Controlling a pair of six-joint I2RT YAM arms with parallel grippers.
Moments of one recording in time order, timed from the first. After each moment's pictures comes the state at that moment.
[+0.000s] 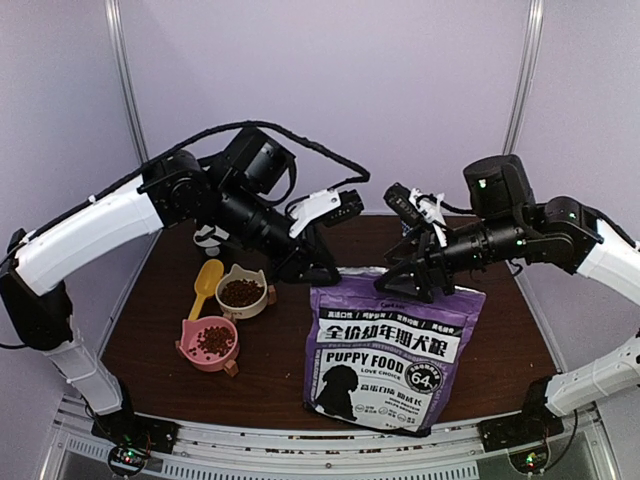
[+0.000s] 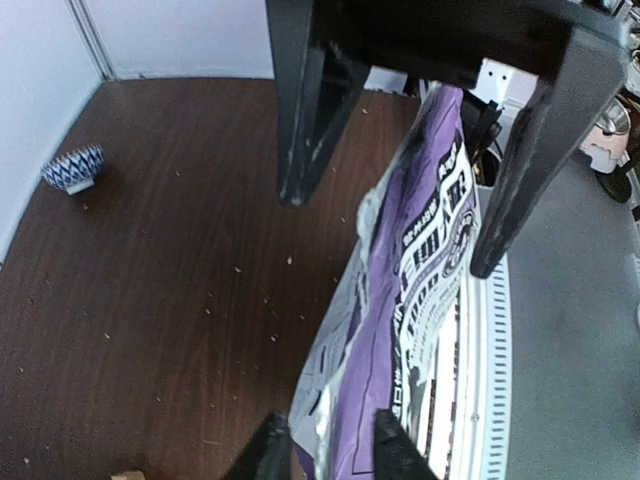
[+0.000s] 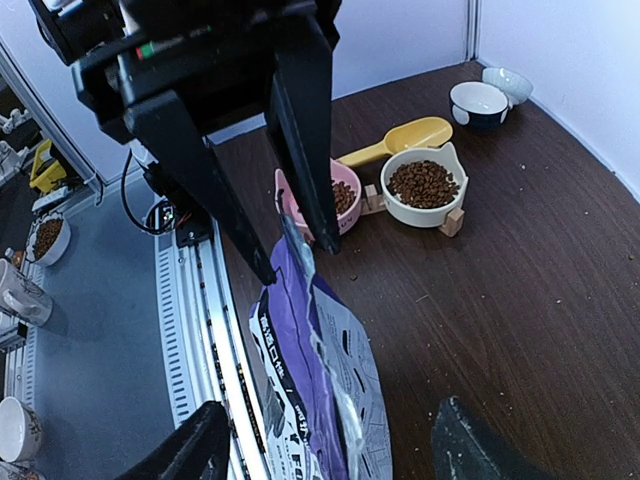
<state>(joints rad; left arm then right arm) -1.05 1.64 1.82 -0.94 0.36 0.23 0.93 1.17 1.31 -0.69 -0.35 -0.02</state>
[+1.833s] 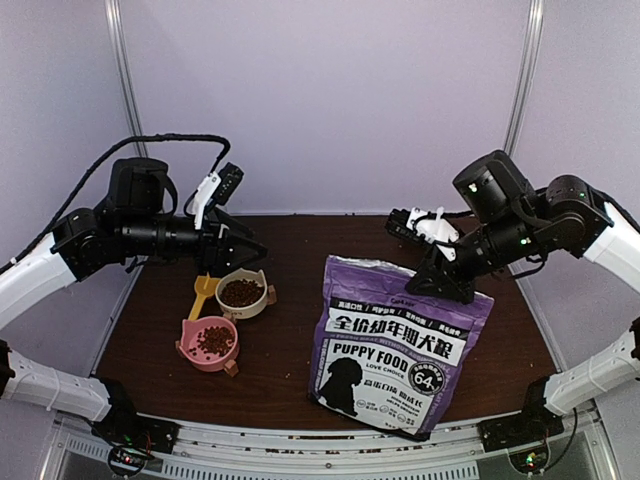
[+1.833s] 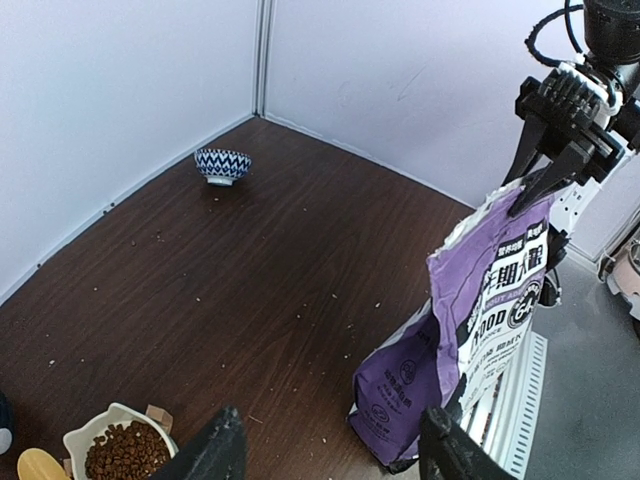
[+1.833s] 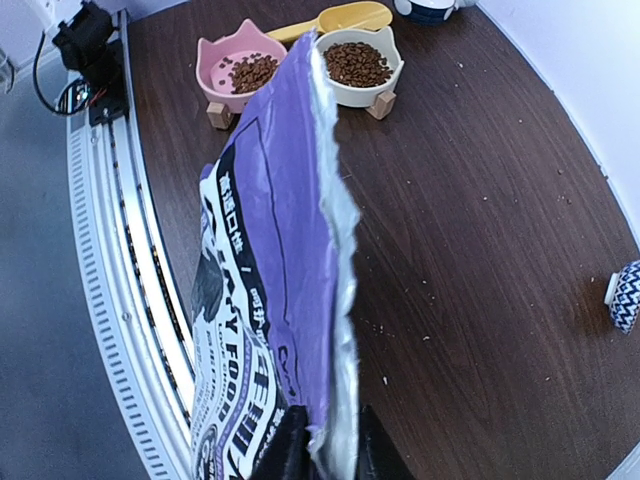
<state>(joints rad) -0.79 1.10 1.19 -0.49 0.34 -0.03 0.99 1.24 1.49 -1.09 -0.06 -0.17</state>
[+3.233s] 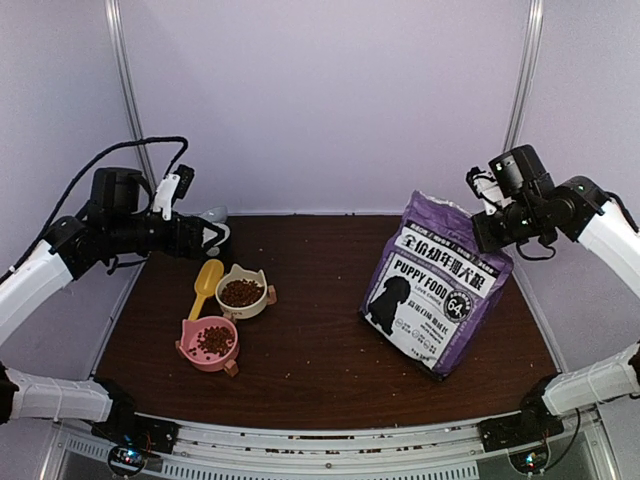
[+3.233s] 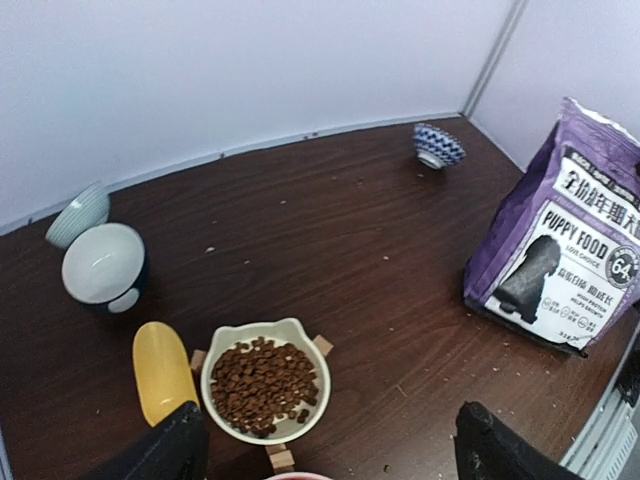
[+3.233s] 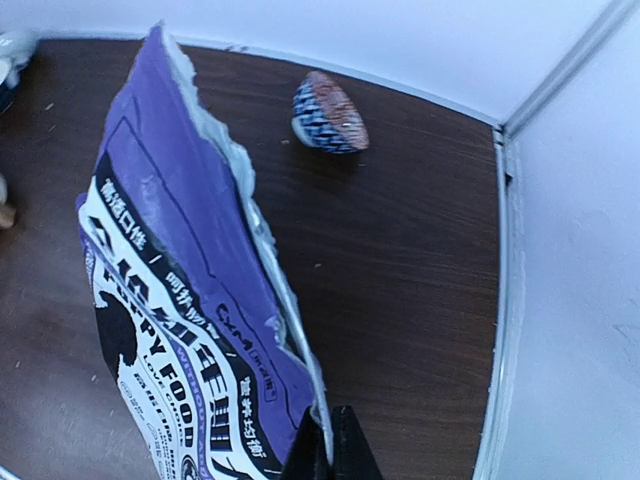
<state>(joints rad) -0.47 1.04 1.09 -0.52 0.20 -0.13 0.53 1.19 1.38 -1.00 0.33 0.12</state>
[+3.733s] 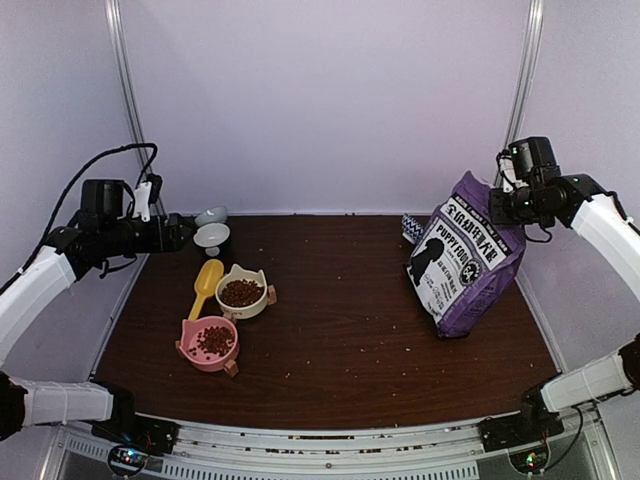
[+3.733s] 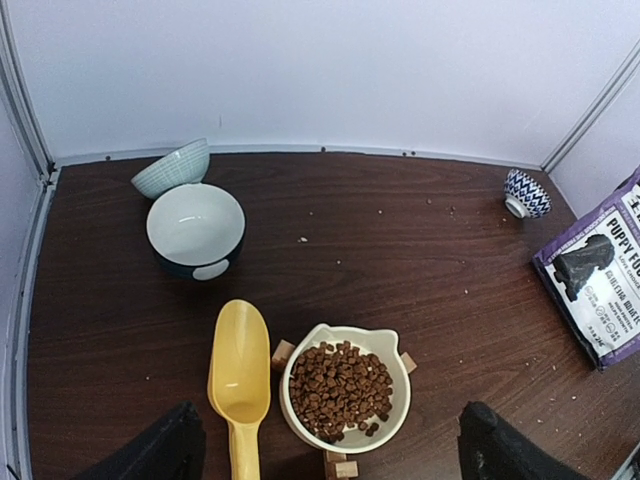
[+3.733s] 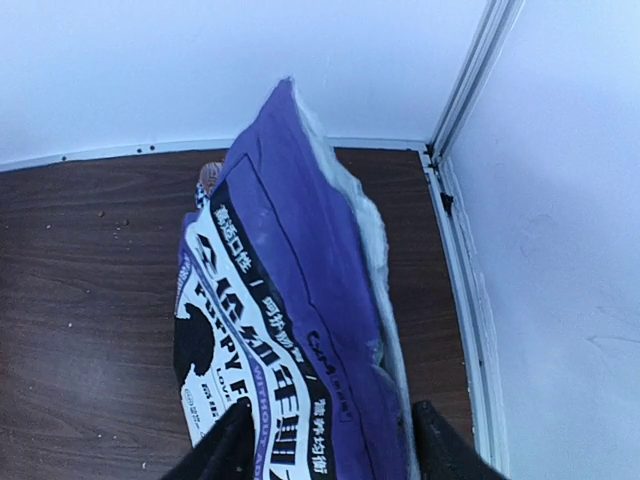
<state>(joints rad) -0.21 1.04 0.99 -0.45 0.21 -0.20 0.27 1.26 1.37 -0.79 0.33 0.16</state>
